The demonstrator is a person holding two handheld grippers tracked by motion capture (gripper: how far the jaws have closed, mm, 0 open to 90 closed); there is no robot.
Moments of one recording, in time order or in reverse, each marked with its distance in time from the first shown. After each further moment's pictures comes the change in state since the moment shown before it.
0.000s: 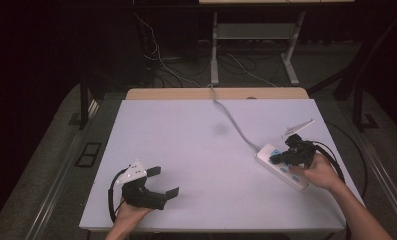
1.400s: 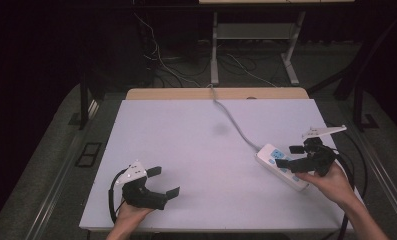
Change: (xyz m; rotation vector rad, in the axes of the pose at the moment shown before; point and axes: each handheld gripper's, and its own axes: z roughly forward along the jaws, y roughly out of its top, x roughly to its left) left arm -0.003 0.001 -0.001 -0.014 -0.006 -0.008; right arm 0.033 -0.020 -0.049 -0.249 -0.090 0.137
